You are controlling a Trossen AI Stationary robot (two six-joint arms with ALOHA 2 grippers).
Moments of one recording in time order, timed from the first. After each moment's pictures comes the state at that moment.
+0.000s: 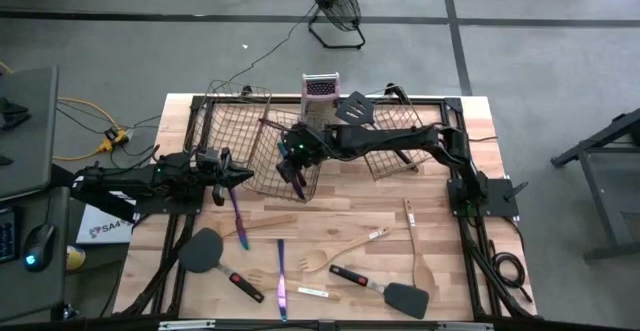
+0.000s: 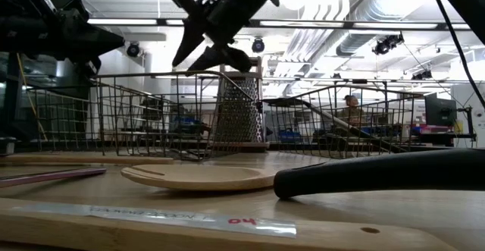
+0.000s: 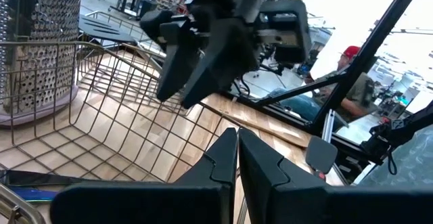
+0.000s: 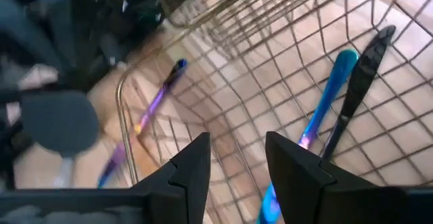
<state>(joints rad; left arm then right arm) 0.01 0.01 0.01 0.03 -0.08 -0.42 -0.10 2.10 1.83 -0.48 0.01 0.64</state>
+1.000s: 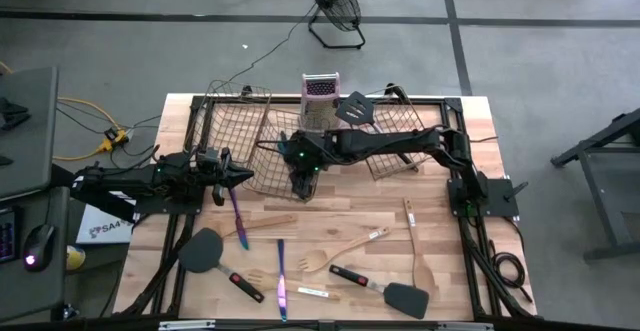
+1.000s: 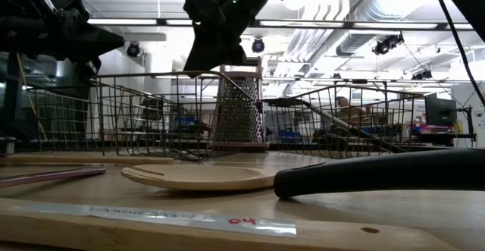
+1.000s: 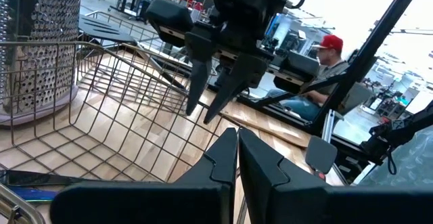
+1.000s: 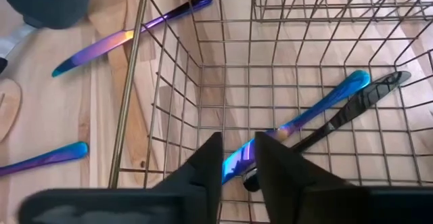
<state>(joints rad) 0.01 0.01 0.01 0.03 -0.08 -0.42 -0.07 2.09 1.83 -0.60 -0.03 0.15</state>
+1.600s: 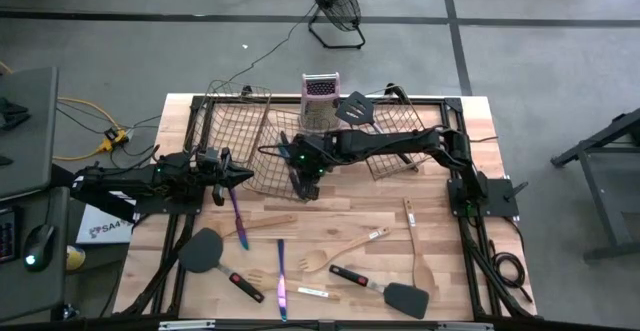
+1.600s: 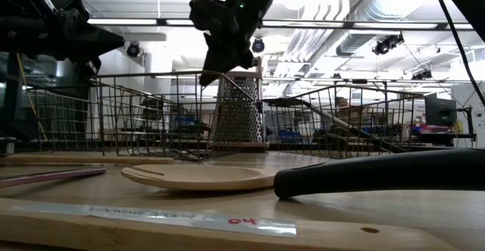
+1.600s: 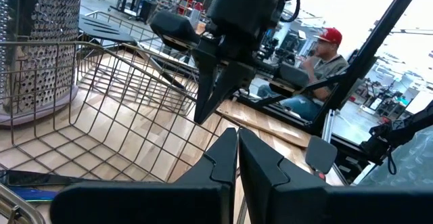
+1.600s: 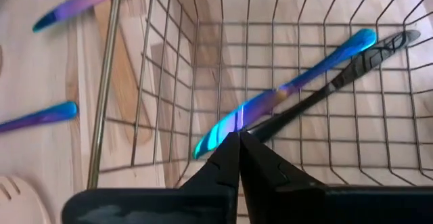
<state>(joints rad) 0.01 0.01 0.01 0.03 -0.08 -0.42 -0.07 2.09 1.83 -0.72 -0.03 0.13</state>
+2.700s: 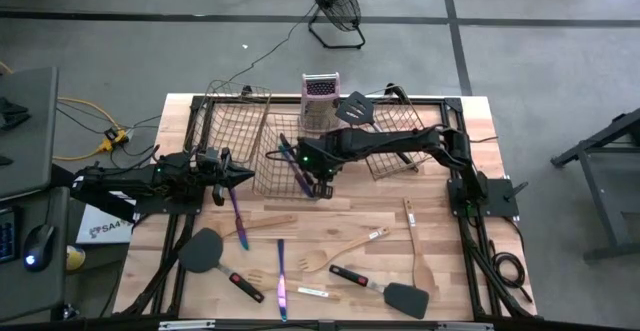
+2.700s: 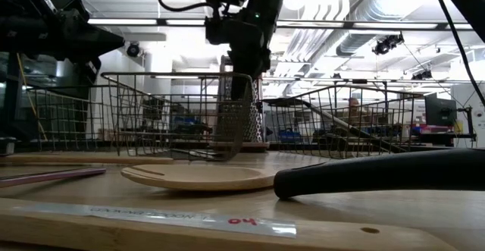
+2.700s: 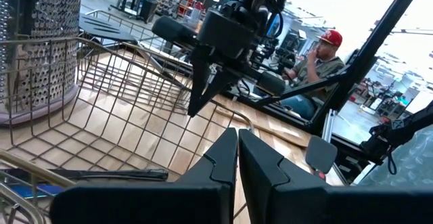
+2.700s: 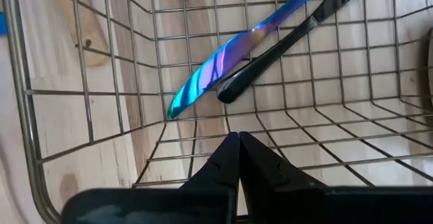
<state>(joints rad) 0.01 0.01 0.01 0.03 -0.08 -0.42 -0.08 2.09 1.83 -0.95 0.03 0.08</state>
